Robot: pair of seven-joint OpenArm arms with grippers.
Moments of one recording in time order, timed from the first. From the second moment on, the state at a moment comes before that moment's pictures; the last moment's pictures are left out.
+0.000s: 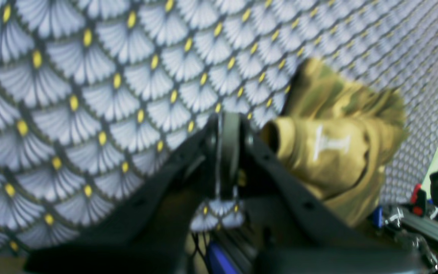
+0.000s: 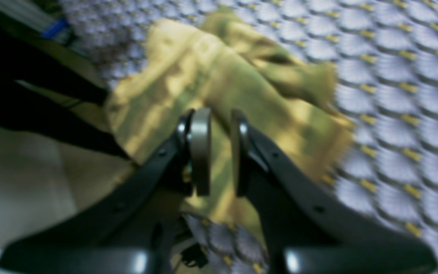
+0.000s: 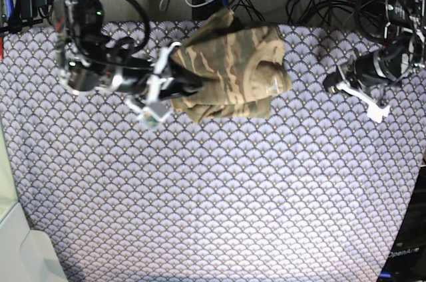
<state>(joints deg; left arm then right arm) 13.4 -32.9 -5.8 96.3 -66.9 7.7 54.7 -5.4 11.2 -5.0 103.2 46.1 39.3 -64.5</state>
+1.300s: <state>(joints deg) 19.0 -17.7 -5.5 106.8 -60.6 7.5 54.5 3.2 23.0 1.3 96.8 46.1 39.7 -63.8</state>
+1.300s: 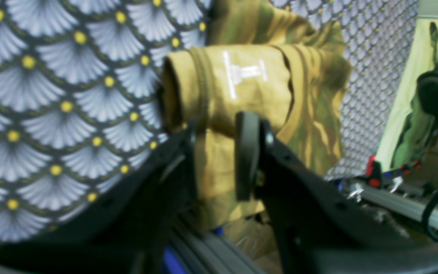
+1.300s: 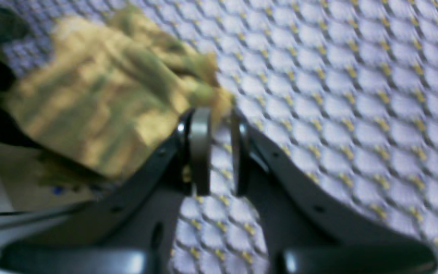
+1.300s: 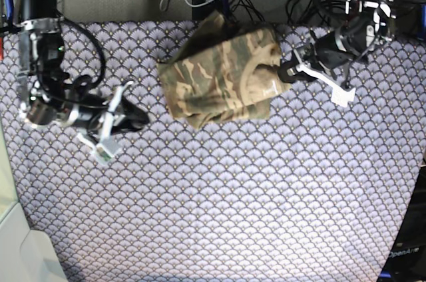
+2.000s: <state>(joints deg) 17.1 -12.4 -5.7 101.6 -53.7 7.7 50.6 -0.6 25.4 1.3 96.3 46.2 39.7 -63.8</state>
